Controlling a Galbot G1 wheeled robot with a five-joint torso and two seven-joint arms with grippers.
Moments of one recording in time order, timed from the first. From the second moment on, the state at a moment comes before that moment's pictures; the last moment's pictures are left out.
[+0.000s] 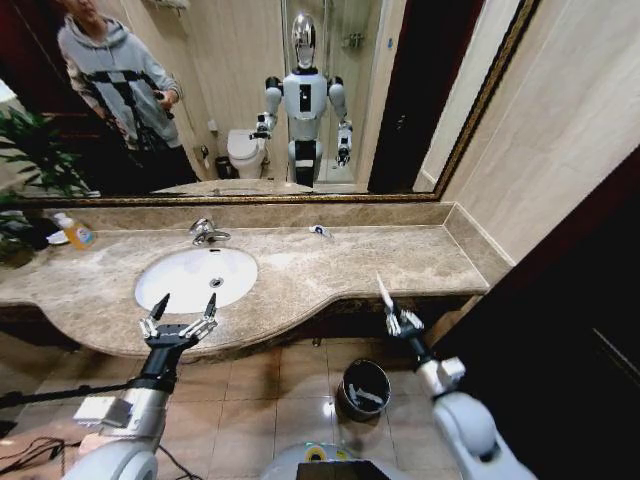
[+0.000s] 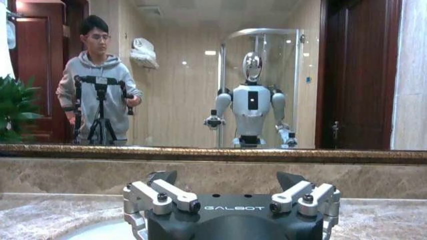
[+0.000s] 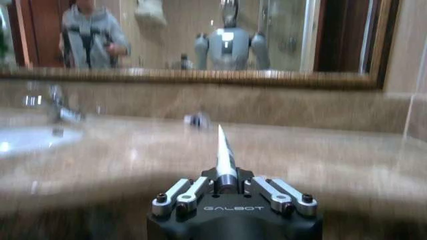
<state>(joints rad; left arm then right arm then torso) 1.84 -1.36 -0.82 -2.47 -0.37 0.04 0.05 -1.68 1.27 0.54 2.02 0.20 0.15 -0.08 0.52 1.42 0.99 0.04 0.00</state>
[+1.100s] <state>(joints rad) 1.84 -1.36 -0.82 -2.47 -0.37 0.04 0.05 -1.29 1.31 0.42 1.12 -0.08 0.02 -0.25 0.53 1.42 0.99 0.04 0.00</state>
